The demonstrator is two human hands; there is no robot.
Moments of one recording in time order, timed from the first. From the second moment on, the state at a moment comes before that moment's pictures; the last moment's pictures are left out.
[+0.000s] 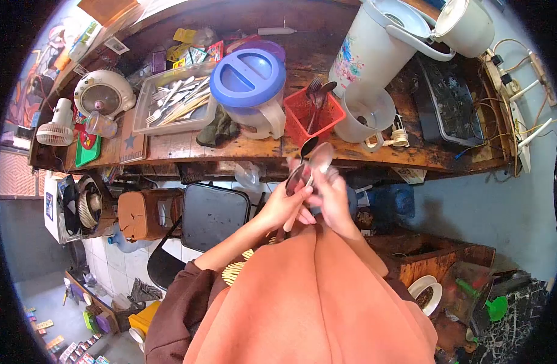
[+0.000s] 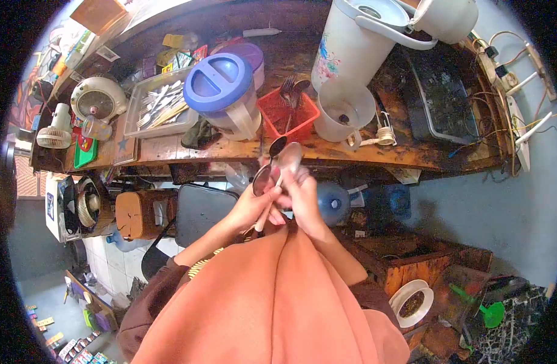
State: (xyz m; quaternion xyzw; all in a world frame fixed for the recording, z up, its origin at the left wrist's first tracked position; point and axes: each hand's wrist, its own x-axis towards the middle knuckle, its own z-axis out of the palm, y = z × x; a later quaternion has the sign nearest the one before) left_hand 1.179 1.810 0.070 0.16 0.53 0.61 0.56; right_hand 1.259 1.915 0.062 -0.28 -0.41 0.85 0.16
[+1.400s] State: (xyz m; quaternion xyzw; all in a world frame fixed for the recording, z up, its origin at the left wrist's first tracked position) left_hand 1.127 1.933 0.146 0.37 0.69 0.56 -0.27; right_hand 1.300 1.961 0.071 -0.18 -0.81 0.56 0.10
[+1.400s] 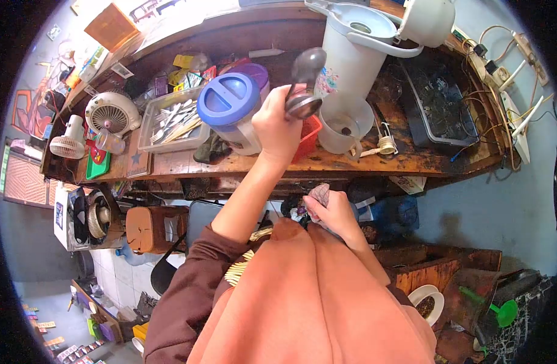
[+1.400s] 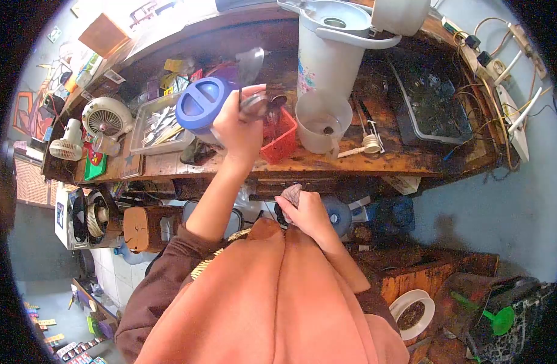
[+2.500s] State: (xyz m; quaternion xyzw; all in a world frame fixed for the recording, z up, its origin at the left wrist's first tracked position) left_hand 1.088 1.822 0.113 0.31 0.61 0.71 0.17; right_hand 1.173 1.963 0.010 -0.37 -0.78 0.41 0.30
